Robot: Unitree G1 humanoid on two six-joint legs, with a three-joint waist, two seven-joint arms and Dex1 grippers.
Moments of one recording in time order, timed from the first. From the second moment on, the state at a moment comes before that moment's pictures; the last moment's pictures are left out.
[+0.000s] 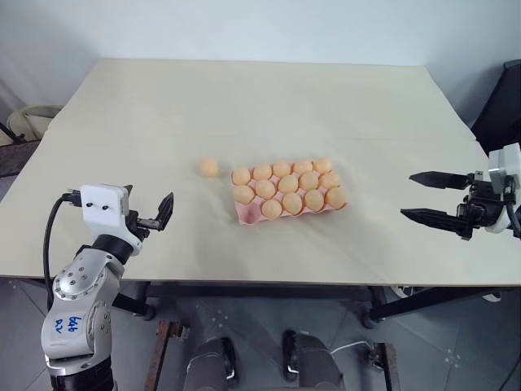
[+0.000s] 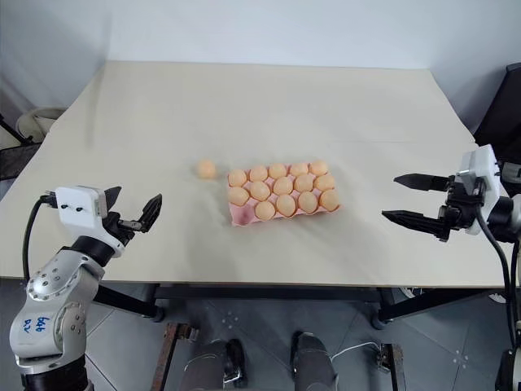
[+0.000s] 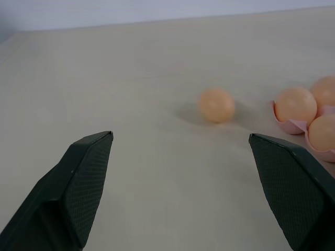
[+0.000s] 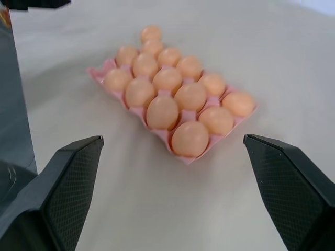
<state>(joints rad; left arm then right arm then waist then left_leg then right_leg) -0.11 0.33 0.37 -0.52 -0.27 0.64 -0.21 -0.42 -0.97 -0.31 0.25 0.57 0.31 1.42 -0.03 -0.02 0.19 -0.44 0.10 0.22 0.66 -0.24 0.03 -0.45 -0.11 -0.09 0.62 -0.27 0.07</state>
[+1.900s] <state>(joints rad) -1.07 0.33 0.04 1.23 -0.02 -0.11 -0.45 -0.17 -0.94 -0.52 0.02 0.66 0.37 1.30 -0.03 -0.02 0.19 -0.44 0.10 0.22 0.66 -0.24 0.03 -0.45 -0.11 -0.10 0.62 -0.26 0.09</state>
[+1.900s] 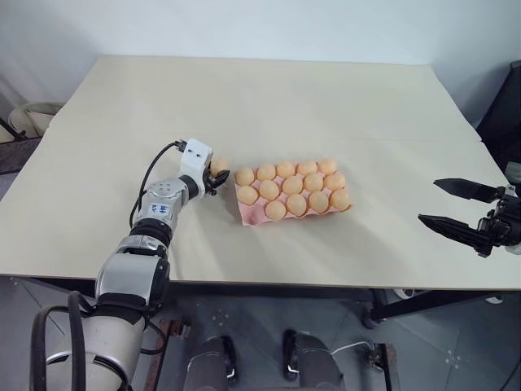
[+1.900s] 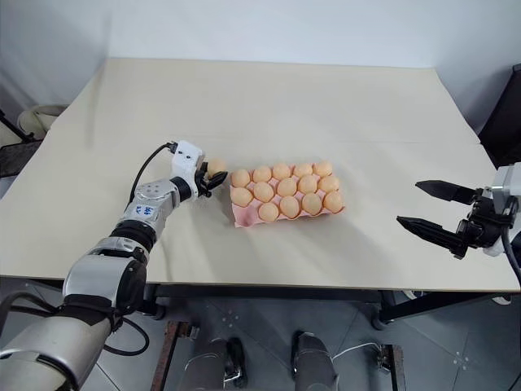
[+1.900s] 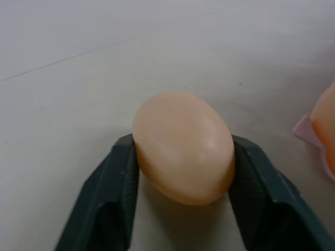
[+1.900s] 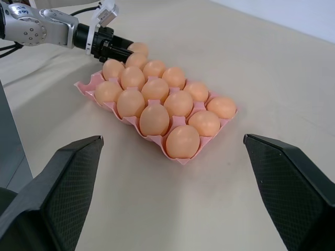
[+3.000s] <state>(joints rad) -0.71 0.50 -0.14 0.21 -0.22 0.37 -1.06 -0.11 -0.93 -0.49 -0.01 0.65 0.35 1.26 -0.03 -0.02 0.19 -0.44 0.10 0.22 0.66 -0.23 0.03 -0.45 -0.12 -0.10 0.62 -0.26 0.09</state>
